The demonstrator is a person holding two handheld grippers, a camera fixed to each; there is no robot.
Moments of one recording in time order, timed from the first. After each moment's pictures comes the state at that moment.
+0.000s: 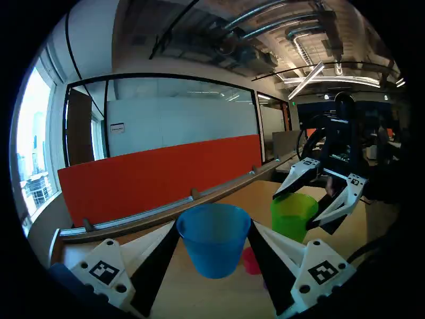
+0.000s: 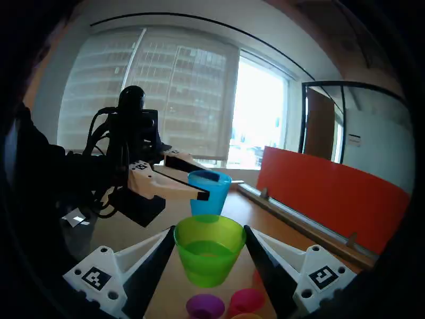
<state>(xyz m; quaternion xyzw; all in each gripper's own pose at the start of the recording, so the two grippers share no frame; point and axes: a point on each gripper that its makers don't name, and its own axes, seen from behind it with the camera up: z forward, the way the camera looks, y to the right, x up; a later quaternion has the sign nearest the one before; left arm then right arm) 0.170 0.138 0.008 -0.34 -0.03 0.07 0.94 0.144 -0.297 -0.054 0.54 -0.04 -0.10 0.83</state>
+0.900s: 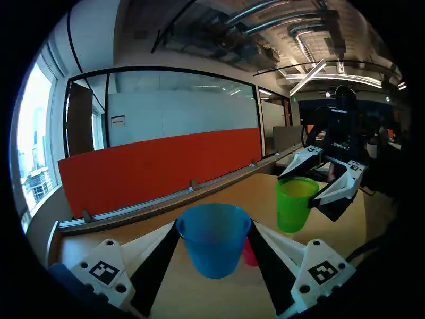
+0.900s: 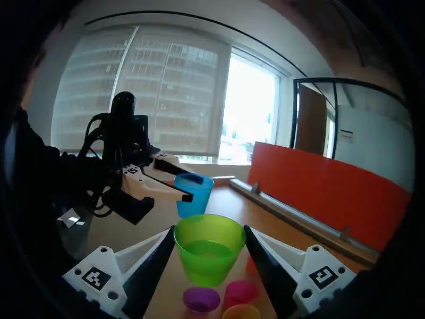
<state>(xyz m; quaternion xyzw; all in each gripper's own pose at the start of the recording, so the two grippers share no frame) 0.144 0.131 0.001 -0.34 -0.05 0.07 0.94 0.138 -0.274 -0.052 0.51 -0.06 -0.10 0.85</state>
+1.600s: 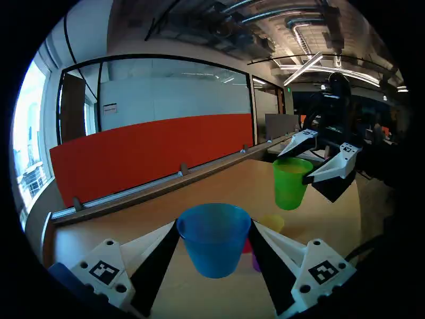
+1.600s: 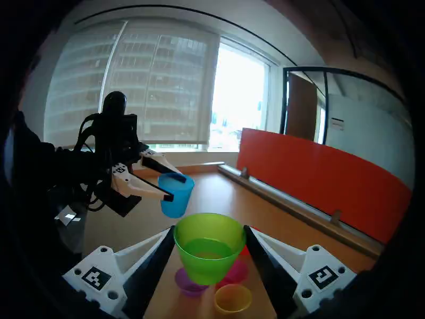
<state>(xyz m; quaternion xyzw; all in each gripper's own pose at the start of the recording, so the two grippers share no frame) 0.106 0.147 -0.011 -0.36 -0.09 0.08 0.92 0.120 -0.233 -0.050 0.48 -0.09 -0.11 0.86</state>
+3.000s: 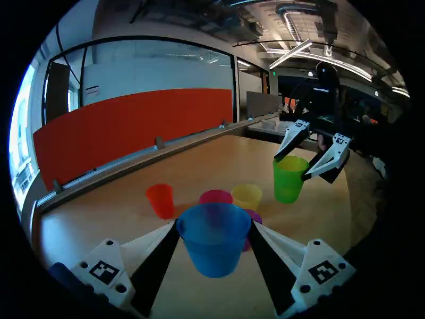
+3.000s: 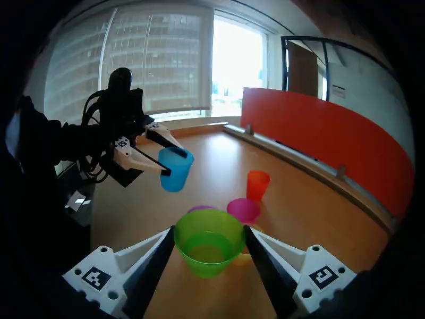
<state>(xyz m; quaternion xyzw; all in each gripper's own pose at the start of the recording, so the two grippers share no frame) 0.031 0.185 -0.045 -0.41 -0.16 0.10 0.89 0.030 -0.174 -0.097 0.48 -0.20 -0.13 0.84</state>
